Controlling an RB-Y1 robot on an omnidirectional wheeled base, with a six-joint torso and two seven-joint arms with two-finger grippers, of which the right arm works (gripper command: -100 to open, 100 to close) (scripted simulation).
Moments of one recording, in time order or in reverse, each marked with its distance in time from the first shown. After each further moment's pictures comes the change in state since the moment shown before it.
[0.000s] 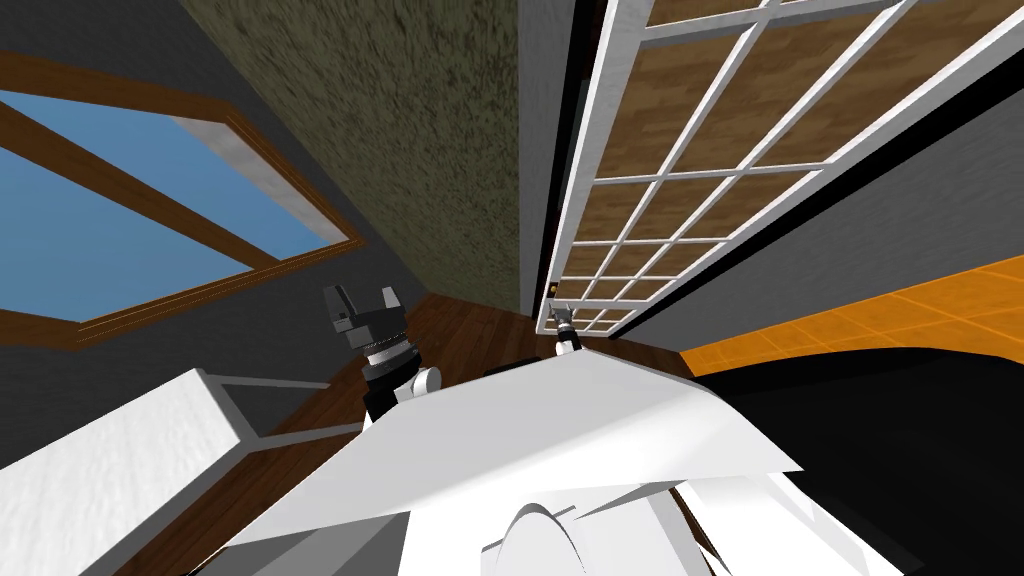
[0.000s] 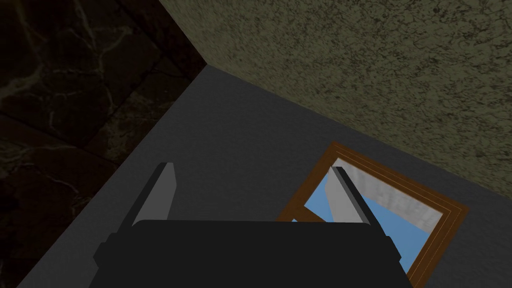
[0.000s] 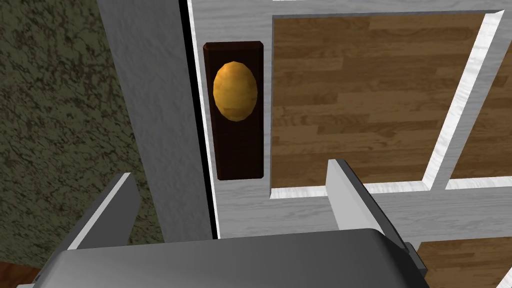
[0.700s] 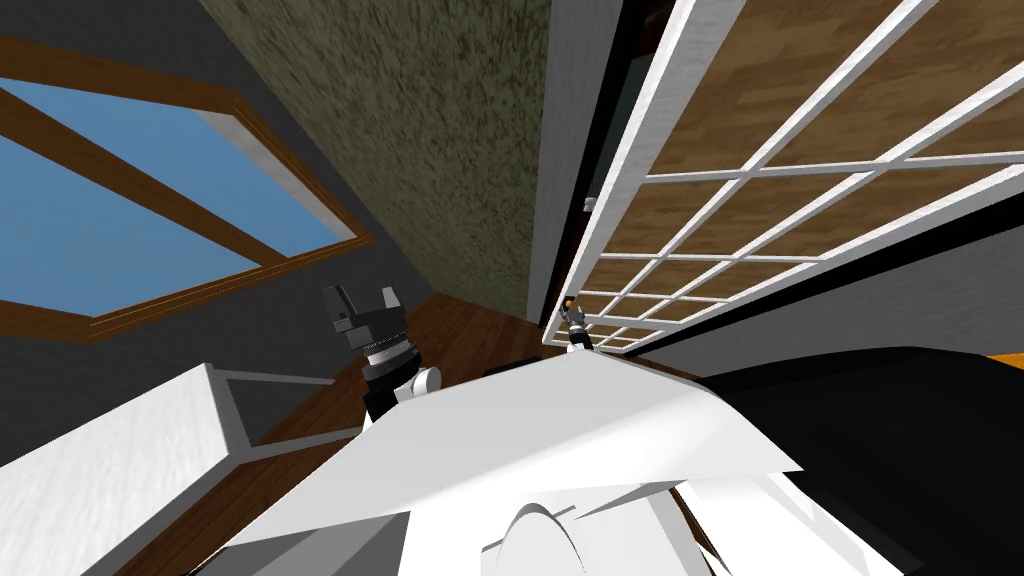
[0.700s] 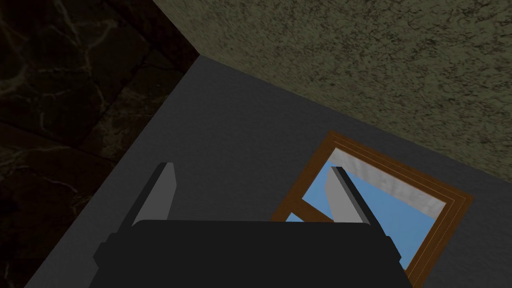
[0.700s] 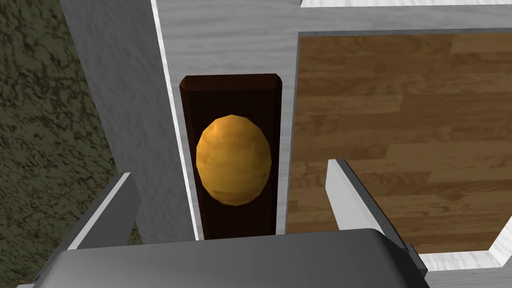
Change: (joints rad) arm 0.041 -0.083 -0.023 0.021 -0.022 -0.026 -0.082
